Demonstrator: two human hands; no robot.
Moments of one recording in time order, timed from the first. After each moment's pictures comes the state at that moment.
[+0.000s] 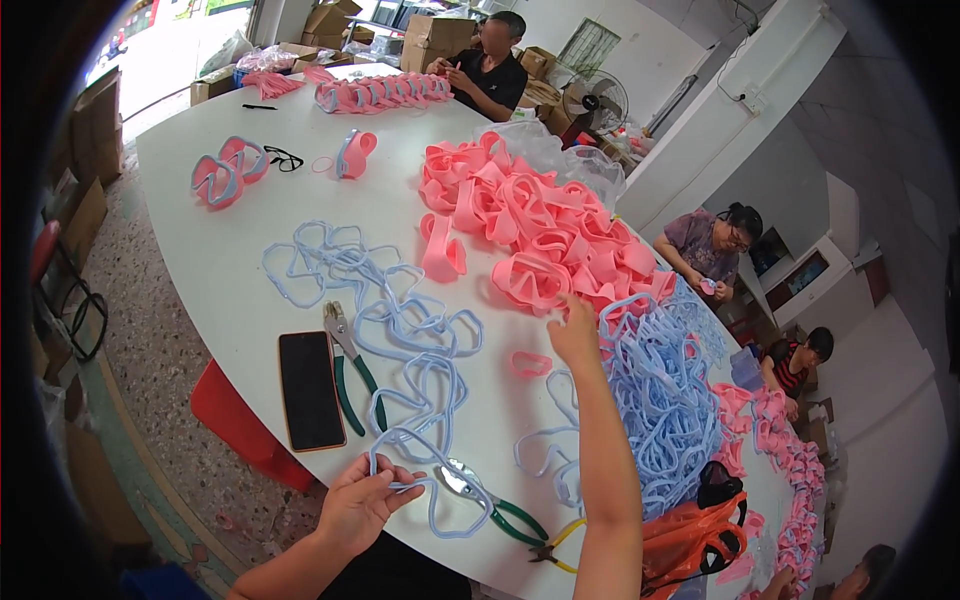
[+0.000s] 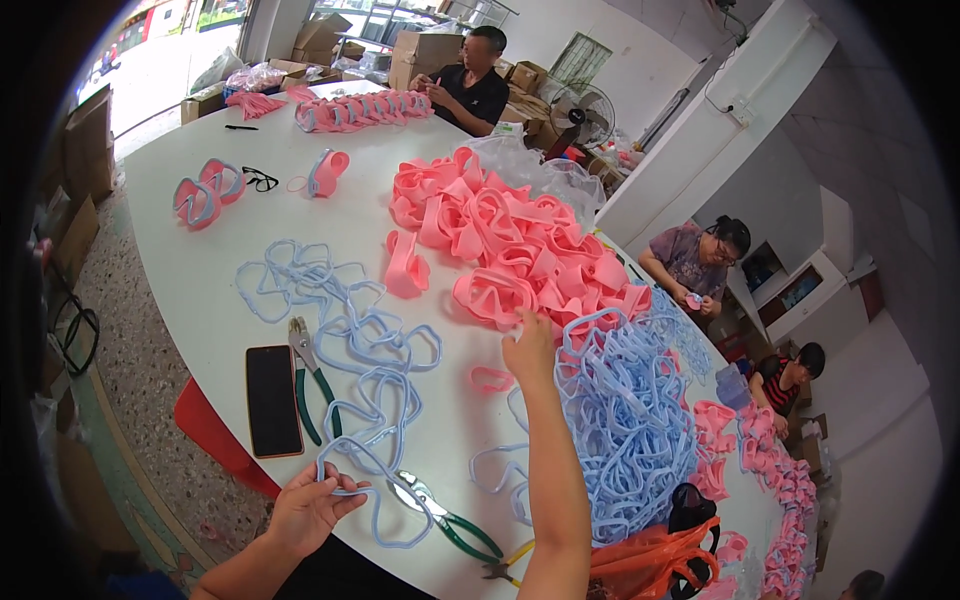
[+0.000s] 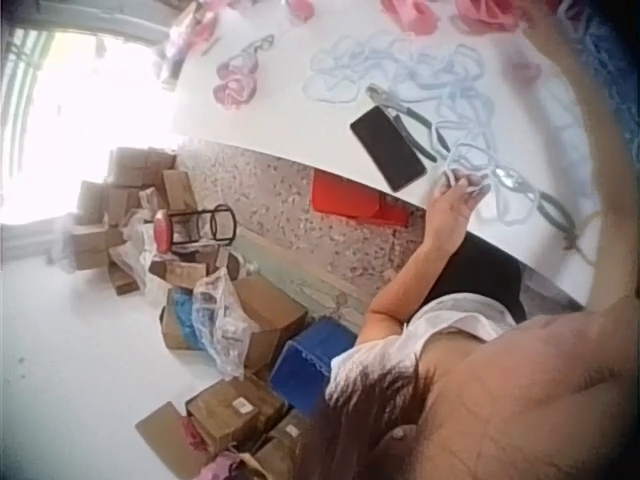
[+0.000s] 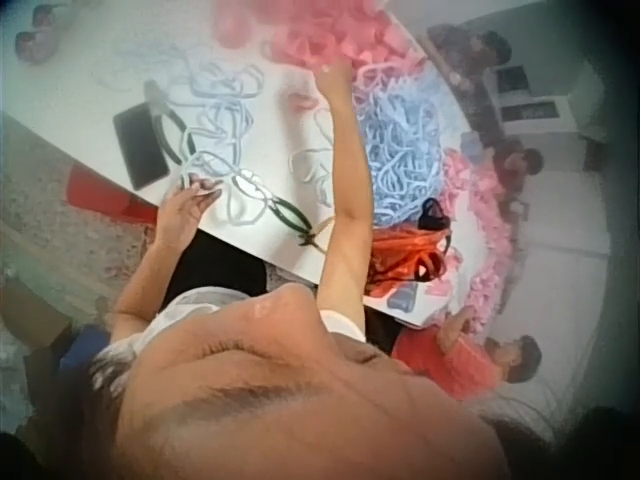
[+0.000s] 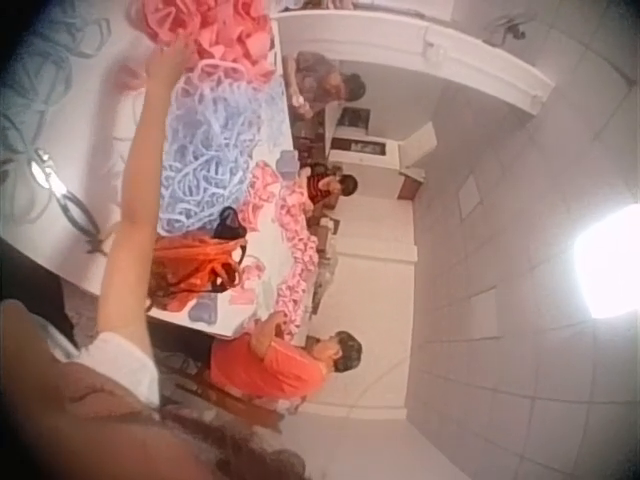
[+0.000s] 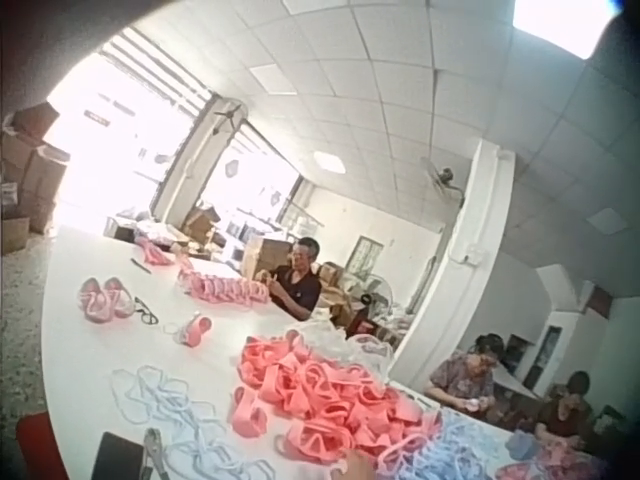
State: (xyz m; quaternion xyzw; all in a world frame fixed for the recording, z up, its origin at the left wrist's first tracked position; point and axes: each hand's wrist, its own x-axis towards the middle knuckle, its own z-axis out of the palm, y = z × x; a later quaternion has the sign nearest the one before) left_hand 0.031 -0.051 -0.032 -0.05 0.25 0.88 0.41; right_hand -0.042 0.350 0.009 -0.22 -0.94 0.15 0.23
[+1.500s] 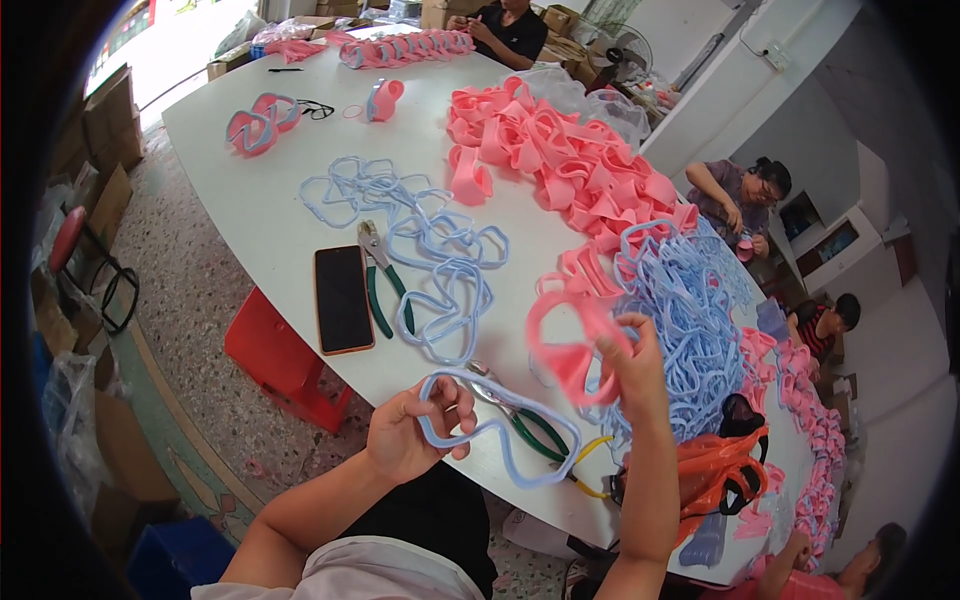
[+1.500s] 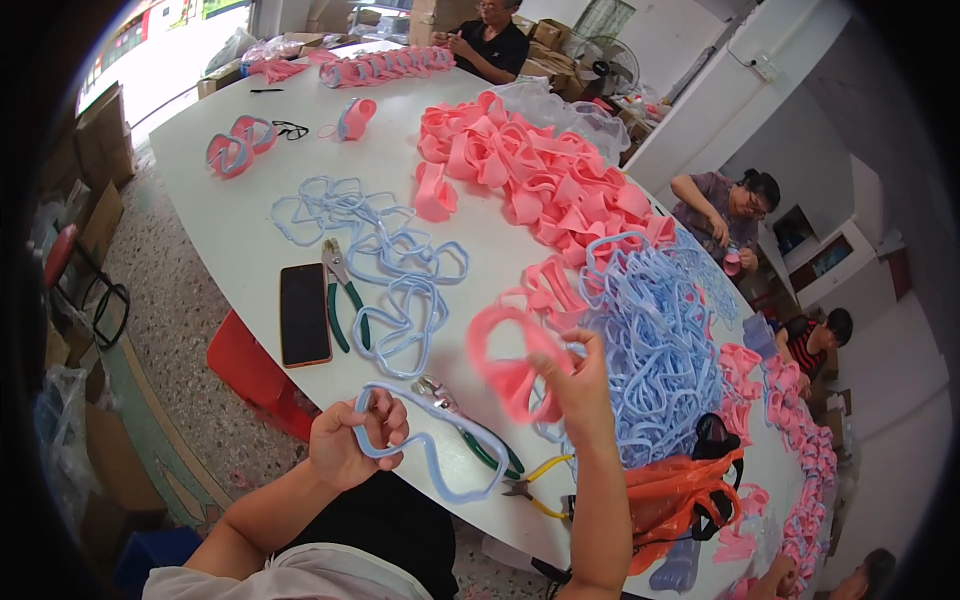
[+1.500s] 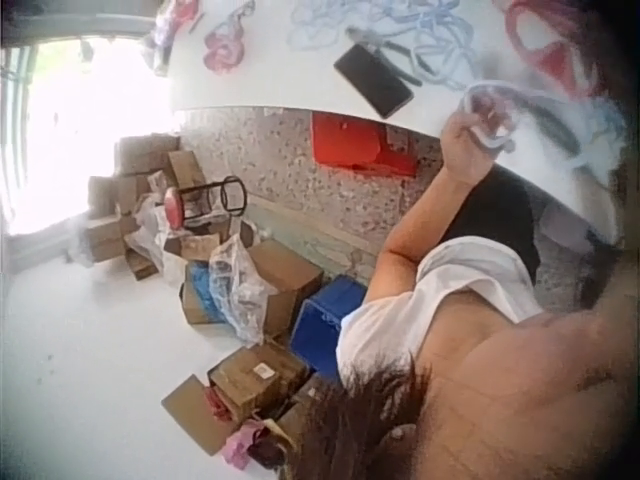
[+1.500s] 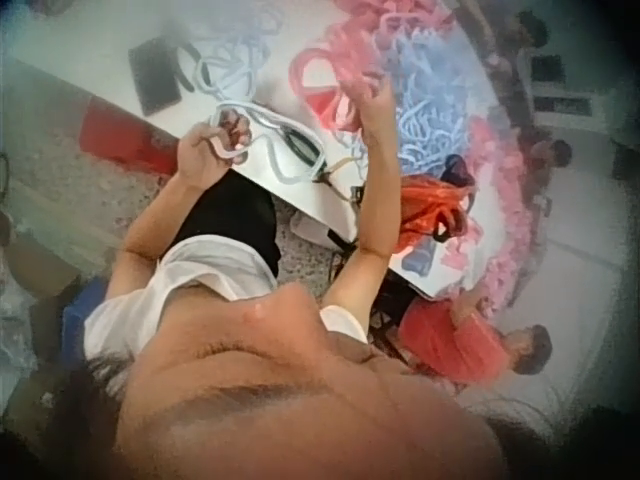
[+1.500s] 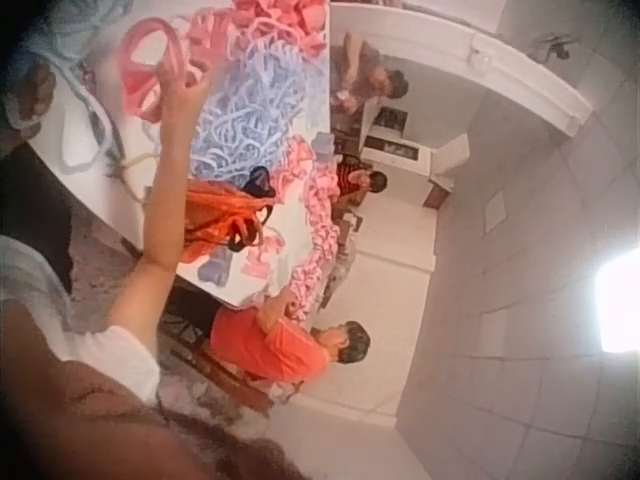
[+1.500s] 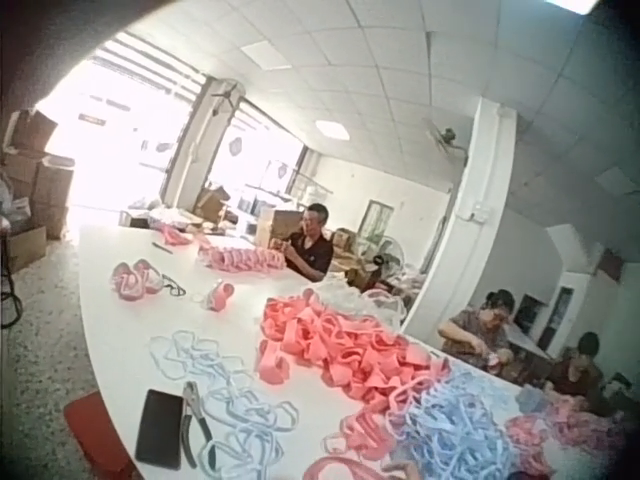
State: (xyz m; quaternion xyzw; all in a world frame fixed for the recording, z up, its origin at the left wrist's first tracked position) left_hand 0.074 -0.044 -0.022 0.09 0.07 0.86 0.50; right_hand 0.157 0.220 0.075 -0.25 -0.71 0.62 0.21
